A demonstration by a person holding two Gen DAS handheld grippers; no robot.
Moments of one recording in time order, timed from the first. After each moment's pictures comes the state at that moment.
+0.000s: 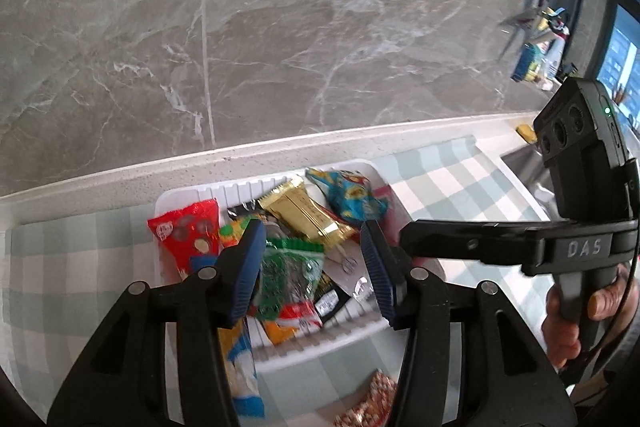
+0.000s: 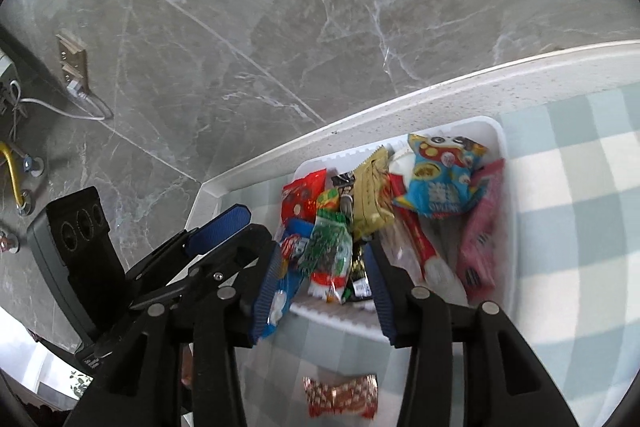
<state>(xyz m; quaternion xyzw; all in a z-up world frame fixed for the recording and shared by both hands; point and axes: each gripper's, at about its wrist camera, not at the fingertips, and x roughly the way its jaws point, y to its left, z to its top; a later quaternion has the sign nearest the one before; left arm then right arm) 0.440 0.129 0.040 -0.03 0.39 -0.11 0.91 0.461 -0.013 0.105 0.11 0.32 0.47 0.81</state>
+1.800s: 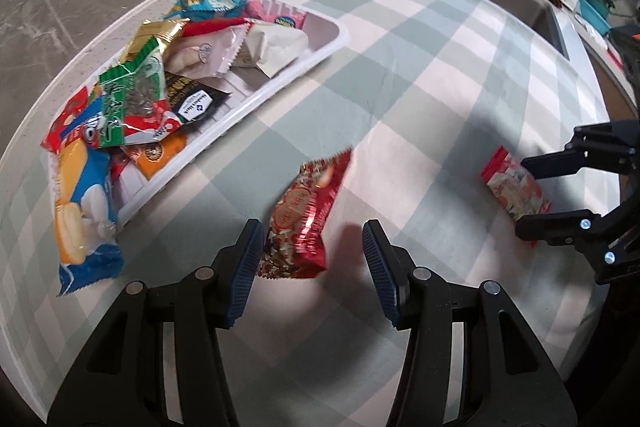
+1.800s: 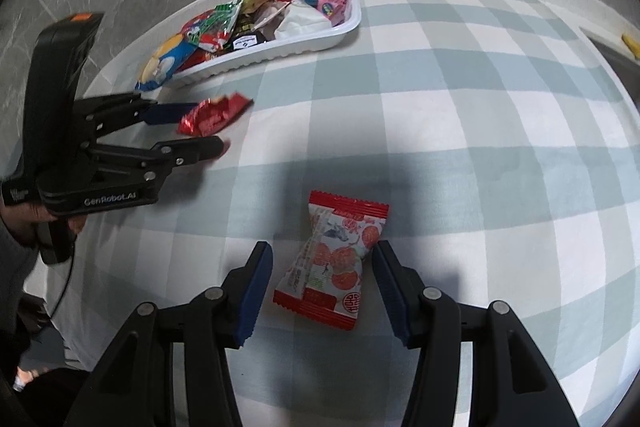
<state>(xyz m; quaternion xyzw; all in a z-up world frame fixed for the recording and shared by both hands) 0.348 0.061 -0.089 0.17 0.51 -0.26 0.80 0.316 -0.083 -0.047 -0.04 0.36 0.27 0.89</state>
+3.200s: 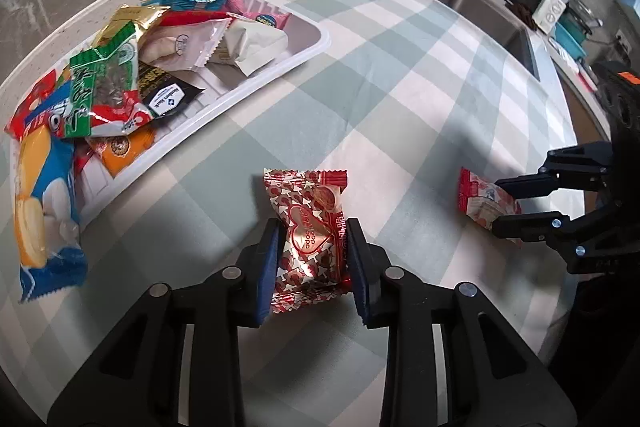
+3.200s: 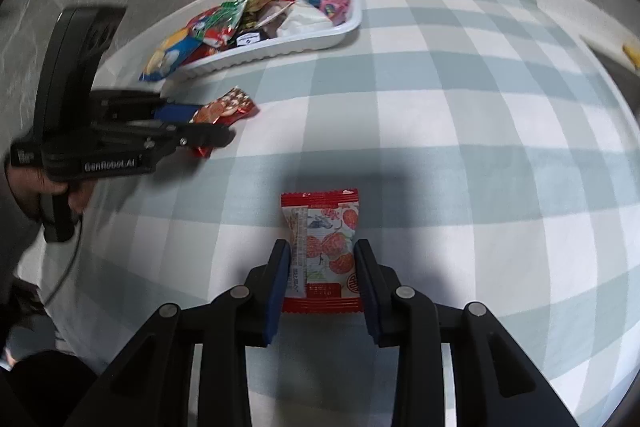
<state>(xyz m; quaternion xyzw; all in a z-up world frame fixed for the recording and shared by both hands) 0.350 0.070 -0.091 0.10 0.52 -0.31 0.79 0.312 -0.095 -0.047 -0.03 0.36 0.28 0.89</state>
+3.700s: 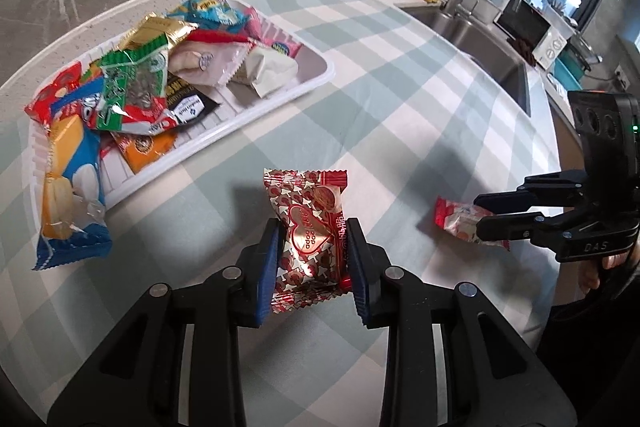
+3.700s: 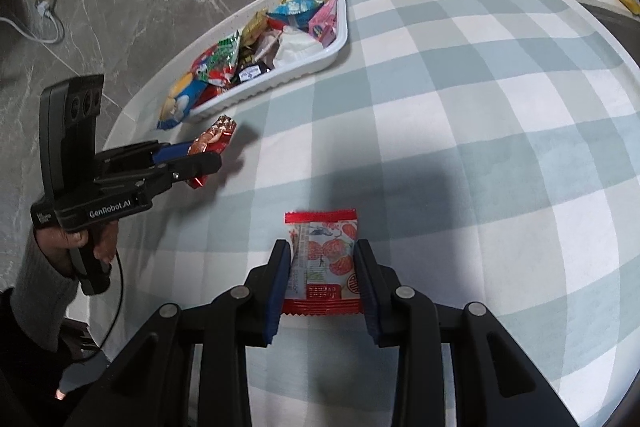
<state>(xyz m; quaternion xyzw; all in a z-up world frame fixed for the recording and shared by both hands) 0.340 0.090 -0.062 0.04 0.50 -0.31 0.81 0.322 -0.111 -0.036 0.06 0.36 0.32 0.87</state>
